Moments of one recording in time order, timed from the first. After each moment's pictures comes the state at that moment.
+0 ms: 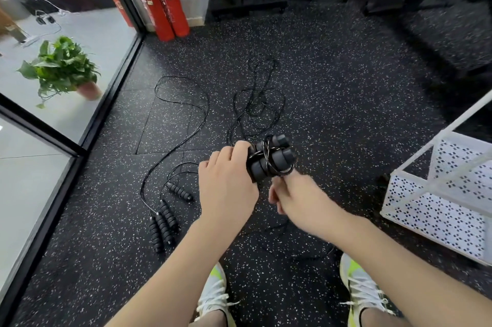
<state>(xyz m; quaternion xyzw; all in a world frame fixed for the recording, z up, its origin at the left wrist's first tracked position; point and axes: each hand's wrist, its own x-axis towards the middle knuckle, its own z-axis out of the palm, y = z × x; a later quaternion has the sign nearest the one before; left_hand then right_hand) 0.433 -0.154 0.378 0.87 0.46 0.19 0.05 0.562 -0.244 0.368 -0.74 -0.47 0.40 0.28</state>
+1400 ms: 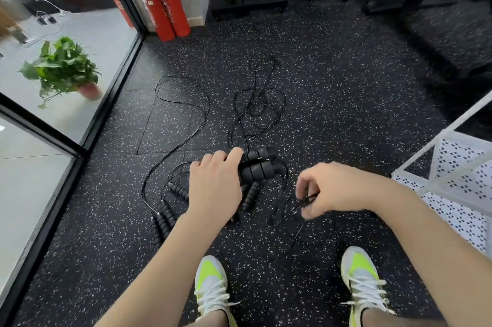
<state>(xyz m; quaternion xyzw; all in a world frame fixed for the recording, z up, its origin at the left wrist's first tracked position) 0.415 -0.134 0.375 0.89 0.45 0.03 -0.01 0.625 -0.246 0.405 -0.73 -0.55 0.41 0.00</state>
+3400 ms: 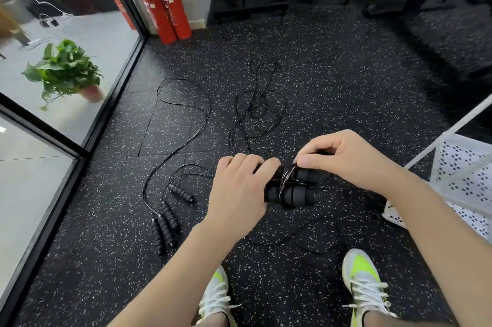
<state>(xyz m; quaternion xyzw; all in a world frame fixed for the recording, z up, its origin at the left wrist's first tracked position) 0.425 -0.150 0.366 0.95 0.26 0.19 -0.01 0.637 -0.242 0.426 -0.66 -0.53 0.39 0.37</state>
